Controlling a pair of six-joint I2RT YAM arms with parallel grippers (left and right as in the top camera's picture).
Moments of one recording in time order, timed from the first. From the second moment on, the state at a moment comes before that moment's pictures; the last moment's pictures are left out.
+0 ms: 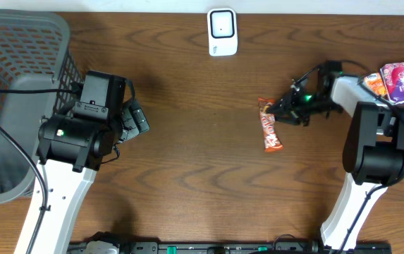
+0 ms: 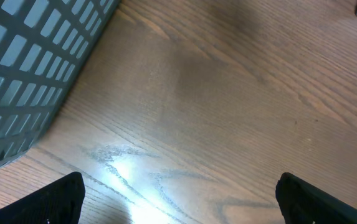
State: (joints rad) left arm -0.24 1.23 1.34 -1.24 -0.19 -0.62; right arm -0.10 2.17 1.43 -0.86 -0.76 0.30
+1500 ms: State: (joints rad) left arm -0.24 1.23 1.34 -1.24 -0.19 -0.62; right arm 0.29 2.18 1.56 -1.18 -0.01 0.22
